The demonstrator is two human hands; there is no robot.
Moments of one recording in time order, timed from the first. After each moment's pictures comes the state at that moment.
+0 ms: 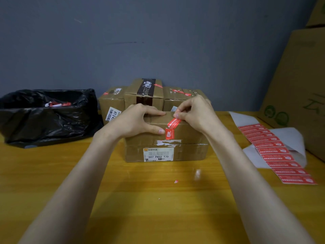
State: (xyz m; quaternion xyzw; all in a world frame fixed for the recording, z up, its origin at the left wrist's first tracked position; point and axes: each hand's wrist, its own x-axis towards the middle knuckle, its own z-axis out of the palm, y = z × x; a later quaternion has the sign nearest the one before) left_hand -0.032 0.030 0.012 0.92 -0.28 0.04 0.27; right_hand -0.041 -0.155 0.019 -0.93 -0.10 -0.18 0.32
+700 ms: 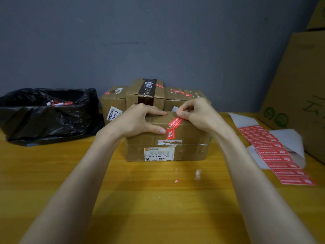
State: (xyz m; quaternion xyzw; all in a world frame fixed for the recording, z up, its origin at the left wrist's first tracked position) left_hand -0.034 0.029 0.013 0.92 -0.27 0.04 0.27; right_hand -0.040 -0.160 0.019 -0.91 -0.11 -0.11 0.38
